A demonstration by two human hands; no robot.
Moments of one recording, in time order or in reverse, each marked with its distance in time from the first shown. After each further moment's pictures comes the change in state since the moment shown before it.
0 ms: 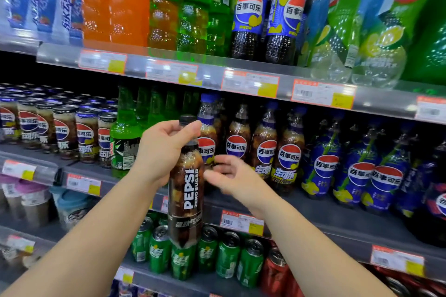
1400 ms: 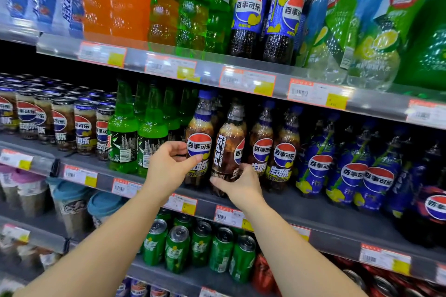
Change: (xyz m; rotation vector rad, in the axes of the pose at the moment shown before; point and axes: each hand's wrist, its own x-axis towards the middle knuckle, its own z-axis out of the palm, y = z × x) left_hand -0.011 -0.066 0.001 0.272 0.076 -0.030; right_hand 0.017 0.045 -0.005 -0.222 0.476 0.117
